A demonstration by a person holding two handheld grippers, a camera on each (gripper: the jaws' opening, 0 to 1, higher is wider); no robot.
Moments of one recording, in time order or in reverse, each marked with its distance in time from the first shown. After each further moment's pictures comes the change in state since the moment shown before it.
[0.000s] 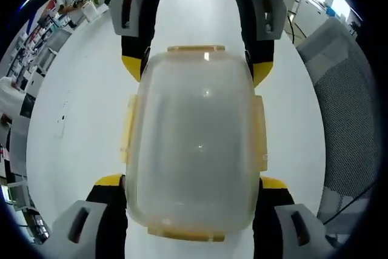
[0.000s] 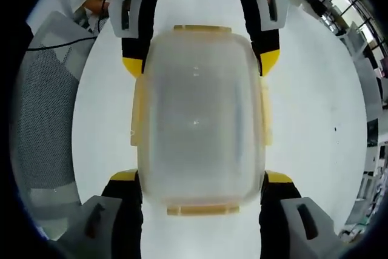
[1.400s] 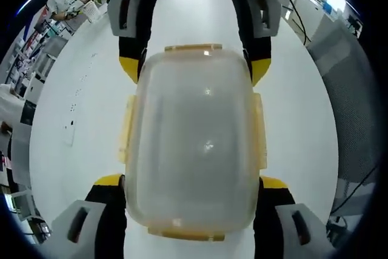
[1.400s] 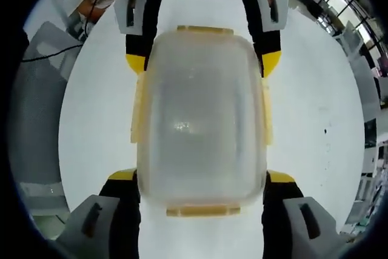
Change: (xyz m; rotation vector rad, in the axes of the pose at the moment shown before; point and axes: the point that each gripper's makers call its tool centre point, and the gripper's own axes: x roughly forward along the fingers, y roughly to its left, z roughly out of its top) left arm 0.006 0.052 0.002 0.053 -0.008 0.004; right arm 0.004 -0.048 -0.003 -0.017 -0.048 -0.032
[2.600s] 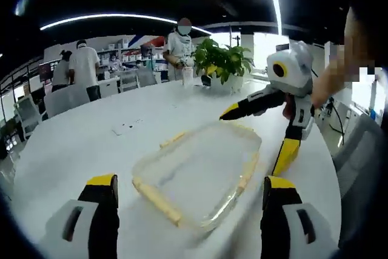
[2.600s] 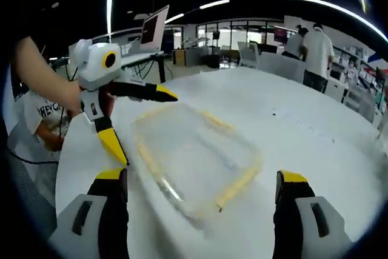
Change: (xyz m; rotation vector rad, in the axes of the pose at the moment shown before) left arm -0.047 -0.006 0.002 -0.635 -0.810 0.374; right arm -0.041 0.012 0.020 0.666 -0.842 -0.372
